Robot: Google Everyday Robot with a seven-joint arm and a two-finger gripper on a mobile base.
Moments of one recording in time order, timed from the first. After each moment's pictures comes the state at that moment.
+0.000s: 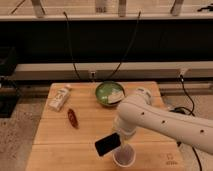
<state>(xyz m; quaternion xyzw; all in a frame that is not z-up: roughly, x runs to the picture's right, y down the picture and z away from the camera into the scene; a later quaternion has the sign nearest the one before) 0.063 0.223 0.642 -0.31 -0.17 -0.26 0.90</state>
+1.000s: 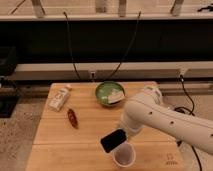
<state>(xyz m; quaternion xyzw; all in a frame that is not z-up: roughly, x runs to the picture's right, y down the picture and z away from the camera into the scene) 0.091 0.198 0.645 -0.26 -0.18 -0.31 0.89</state>
